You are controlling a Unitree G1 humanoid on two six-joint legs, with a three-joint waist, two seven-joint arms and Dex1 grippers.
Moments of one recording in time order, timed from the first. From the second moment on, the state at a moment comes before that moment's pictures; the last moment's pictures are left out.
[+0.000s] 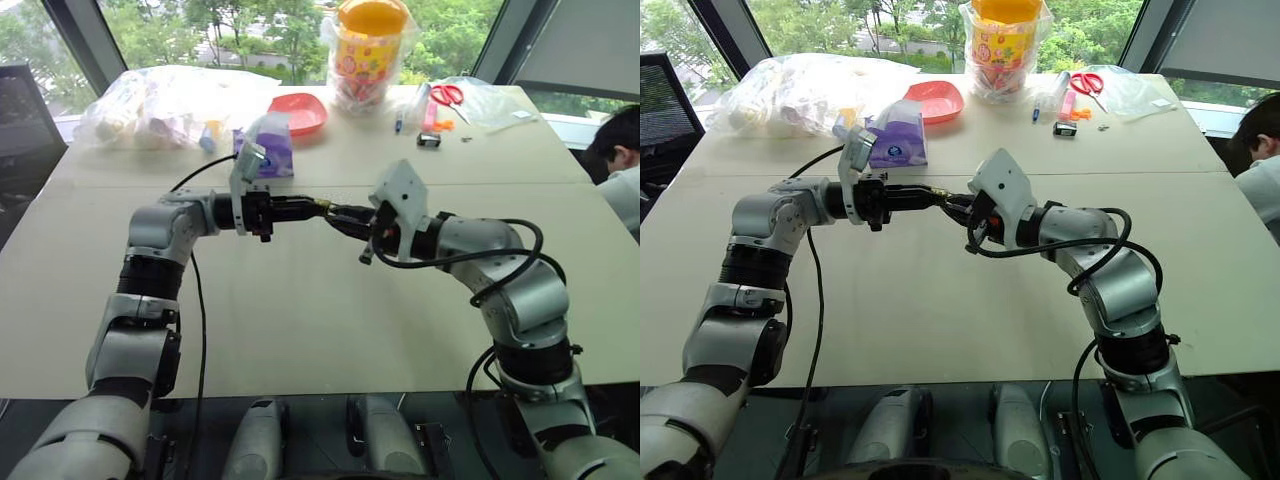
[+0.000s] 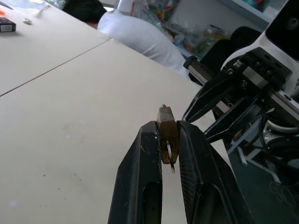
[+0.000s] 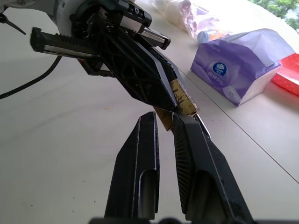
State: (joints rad) left arm -0.87 0.43 -0.02 0.39 -0.50 0.73 -1.30; right arm -0.59 -0.42 0.11 -0.46 0.26 0.88 0.72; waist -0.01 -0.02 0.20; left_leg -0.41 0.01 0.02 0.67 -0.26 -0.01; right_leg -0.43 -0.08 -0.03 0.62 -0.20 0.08
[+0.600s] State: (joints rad) left arm -0.83 0.45 -0.02 0.33 -0.52 0.76 -1.29; right arm -0.63 -0.44 0.10 -0.41 0.34 0.89 0.69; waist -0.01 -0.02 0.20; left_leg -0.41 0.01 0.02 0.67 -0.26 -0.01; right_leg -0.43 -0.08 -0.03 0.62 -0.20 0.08
